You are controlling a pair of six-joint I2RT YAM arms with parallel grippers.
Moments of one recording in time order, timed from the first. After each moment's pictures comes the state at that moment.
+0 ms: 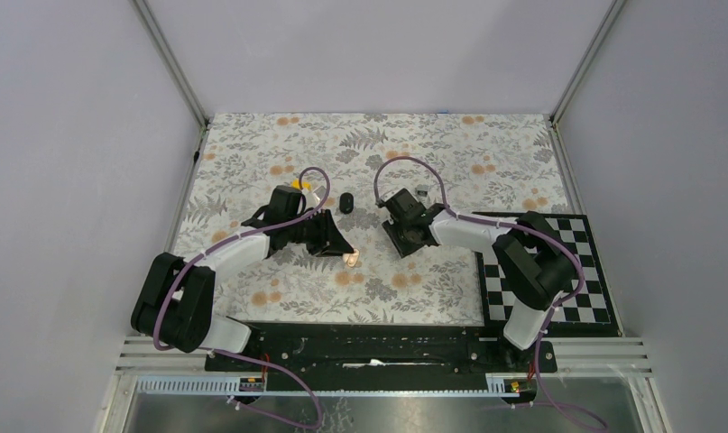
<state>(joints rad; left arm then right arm) -0.37 1.40 0.69 -0.13 0.74 -0.68 0.73 1.77 1.03 -0.39 0.07 0.13</state>
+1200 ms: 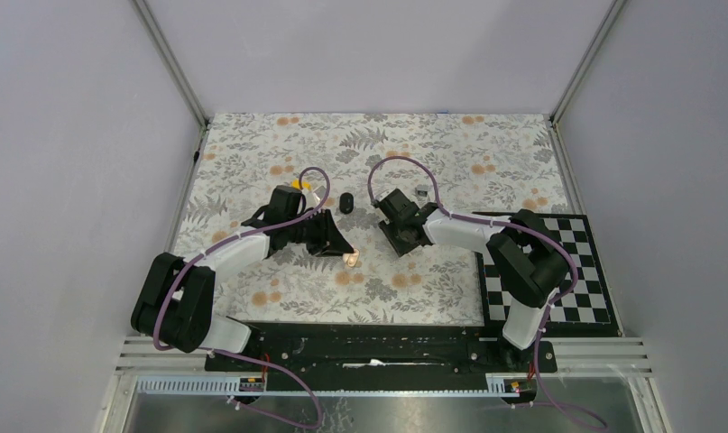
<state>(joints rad) -0.37 1.40 0.69 -0.13 0.74 -0.68 0.76 1.80 1.08 -0.42 0.16 0.12</state>
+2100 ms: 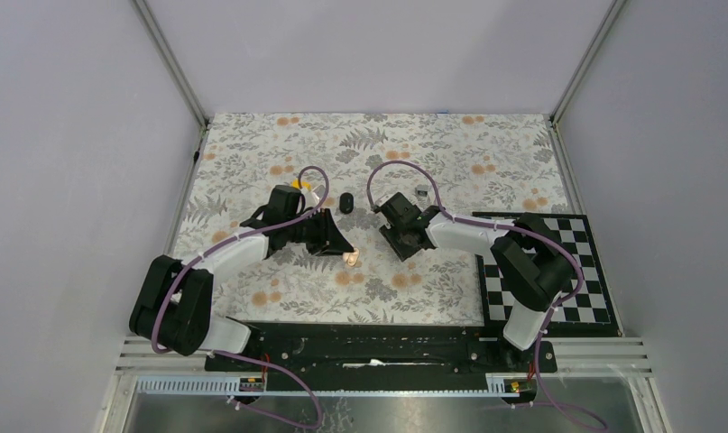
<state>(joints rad) -0.37 1.38 0.69 -0.13 0.74 -0.69 0.77 1.77 1.04 -0.42 0.14 0.07</state>
